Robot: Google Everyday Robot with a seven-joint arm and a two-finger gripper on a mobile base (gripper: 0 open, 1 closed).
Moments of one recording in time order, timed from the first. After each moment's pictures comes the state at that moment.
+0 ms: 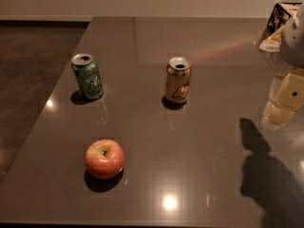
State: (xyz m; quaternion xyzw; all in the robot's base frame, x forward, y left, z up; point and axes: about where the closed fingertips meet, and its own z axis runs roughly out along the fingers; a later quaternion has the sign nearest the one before) arm 0.438 -0.217 0.976 -0.60 0.78 -0.03 0.16
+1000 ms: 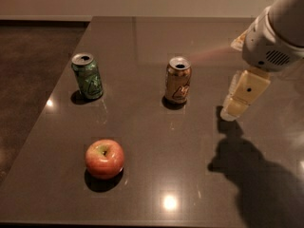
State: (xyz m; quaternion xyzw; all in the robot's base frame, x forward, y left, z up) arm 0.477 -0.169 0.956 -0.59 0.78 -0.01 0.21
